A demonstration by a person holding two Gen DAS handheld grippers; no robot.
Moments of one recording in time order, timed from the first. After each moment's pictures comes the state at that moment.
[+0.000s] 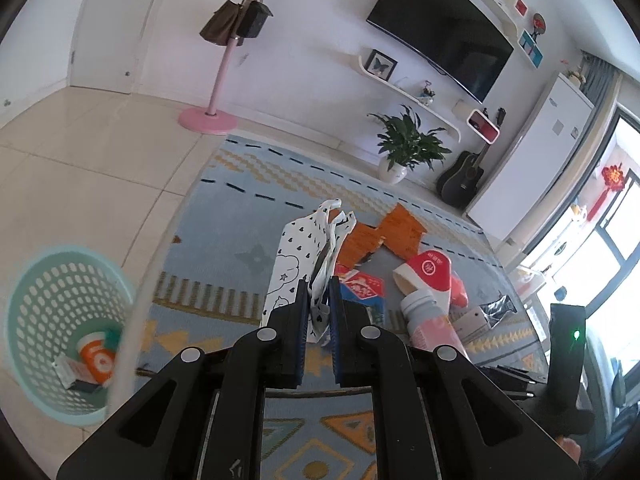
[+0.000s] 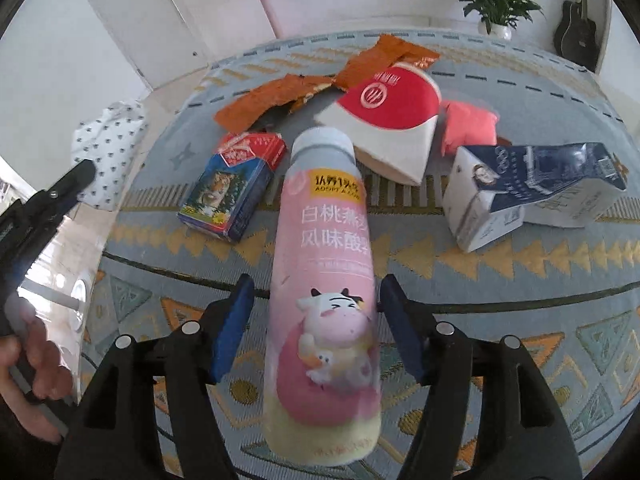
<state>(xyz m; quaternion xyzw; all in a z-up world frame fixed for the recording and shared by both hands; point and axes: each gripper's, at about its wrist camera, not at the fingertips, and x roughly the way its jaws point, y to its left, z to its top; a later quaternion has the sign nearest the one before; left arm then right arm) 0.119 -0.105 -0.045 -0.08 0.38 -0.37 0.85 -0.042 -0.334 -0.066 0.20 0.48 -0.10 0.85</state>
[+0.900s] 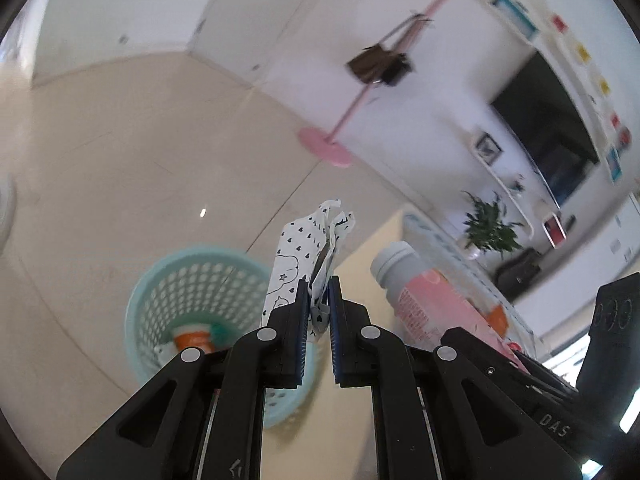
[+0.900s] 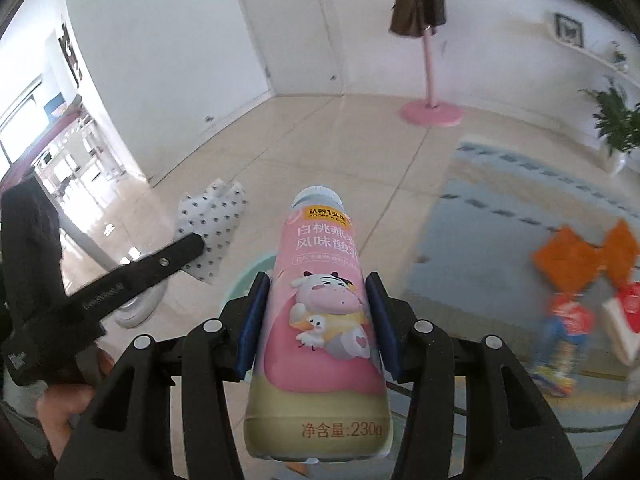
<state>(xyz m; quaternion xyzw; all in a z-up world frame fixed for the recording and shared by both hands) 0.195 0.121 -0.047 -0.22 0.40 -0.20 0.87 0.122 -0.091 0.014 0.11 0.41 0.08 0.90</state>
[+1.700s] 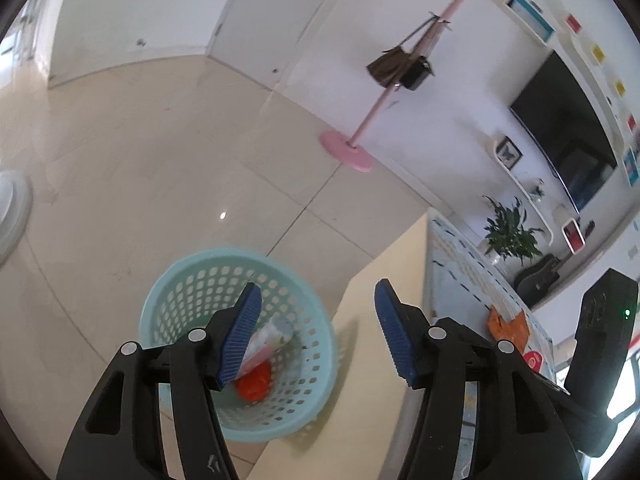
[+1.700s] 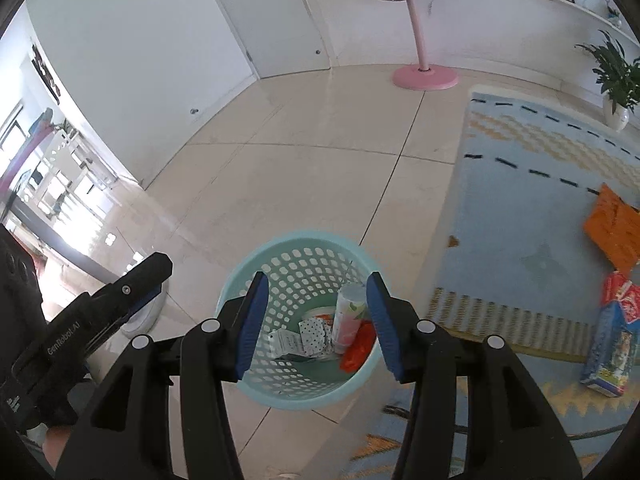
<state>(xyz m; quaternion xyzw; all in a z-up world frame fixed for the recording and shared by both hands) 0.200 0.114 -0.035 -0.19 0.38 -0.17 0.89 0.147 -0.101 -0.021 0.16 0.42 0.05 0.89</state>
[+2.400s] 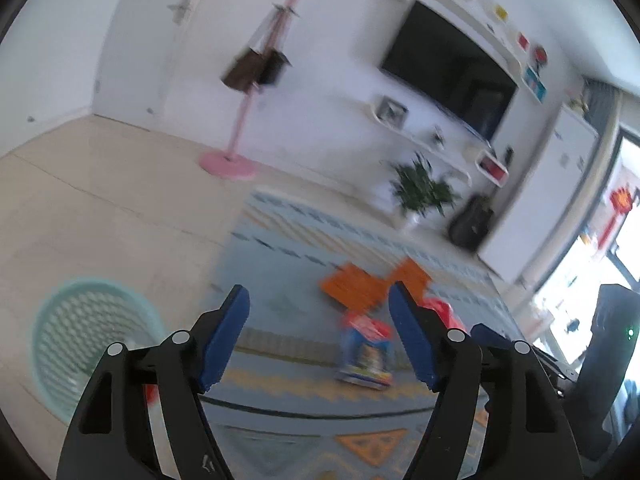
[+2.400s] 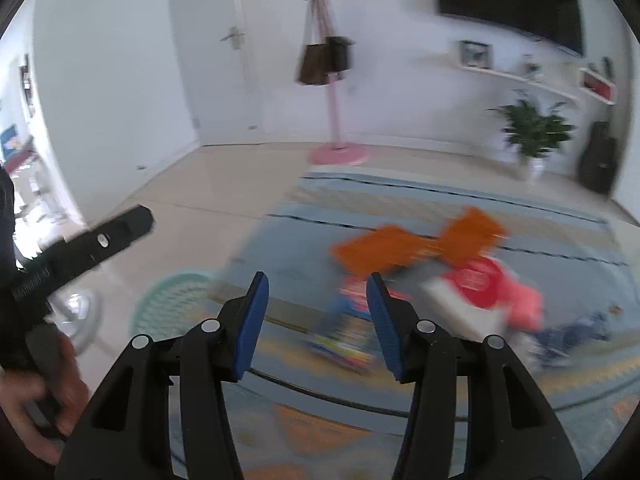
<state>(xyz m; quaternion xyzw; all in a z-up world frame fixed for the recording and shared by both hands) 0.103 -0.093 -0.007 -0.09 0.31 -0.34 0.88 -0.035 -0.280 0.015 0.09 0.31 -0.10 0.94</state>
